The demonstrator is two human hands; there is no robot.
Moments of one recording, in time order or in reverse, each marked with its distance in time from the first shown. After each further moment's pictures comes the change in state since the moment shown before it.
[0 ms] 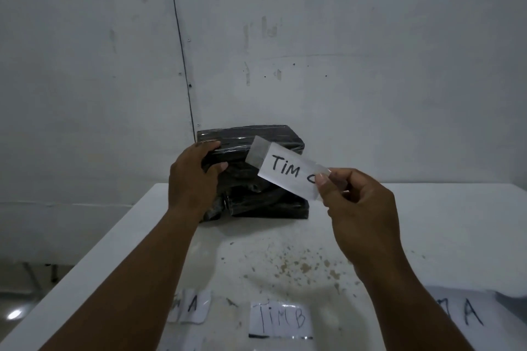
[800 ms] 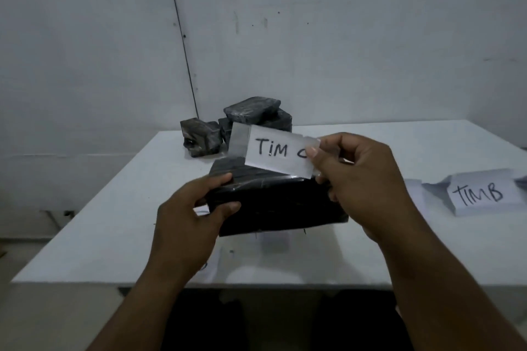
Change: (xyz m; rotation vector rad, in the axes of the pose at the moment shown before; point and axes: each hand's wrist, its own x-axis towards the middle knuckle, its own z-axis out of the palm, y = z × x) left_hand -0.241 0.064 -0.114 -0.203 -0.220 -0.139; right_hand -0.129 -0.035 -0.079 -0.045 -0.171 0.052
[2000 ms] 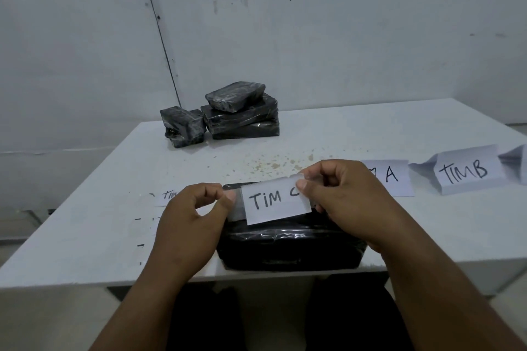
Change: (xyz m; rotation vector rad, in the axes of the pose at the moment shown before) left_hand -0.009 0.014 0.024 0.107 -0.123 -0.237; right_hand -0.010 0.042 -0.020 -0.236 -0.217 0.198
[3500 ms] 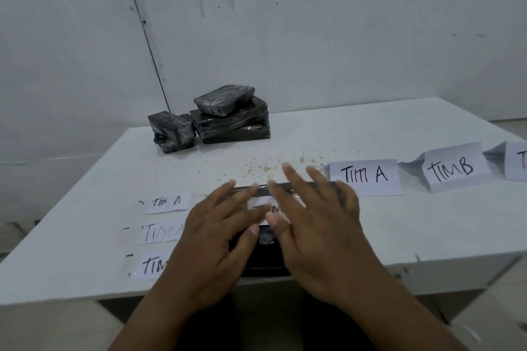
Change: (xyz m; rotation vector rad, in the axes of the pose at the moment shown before) left_hand -0.008 -0.010 0.020 0.343 -0.271 0.595; right_hand -0.037 0.005 0.037 -0.855 0.022 -0.305
